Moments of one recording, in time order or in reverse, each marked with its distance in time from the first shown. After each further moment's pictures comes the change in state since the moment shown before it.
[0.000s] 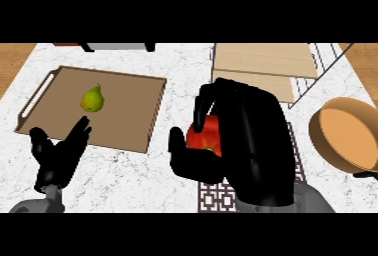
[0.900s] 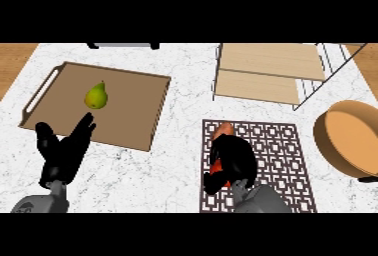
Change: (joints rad) left arm -0.026 -0.003 -0.028 -0.009 0.004 0.028 0.027; right arm 0.443 0.000 0.045 0.500 -0.028 -0.087 -0.307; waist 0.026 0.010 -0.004
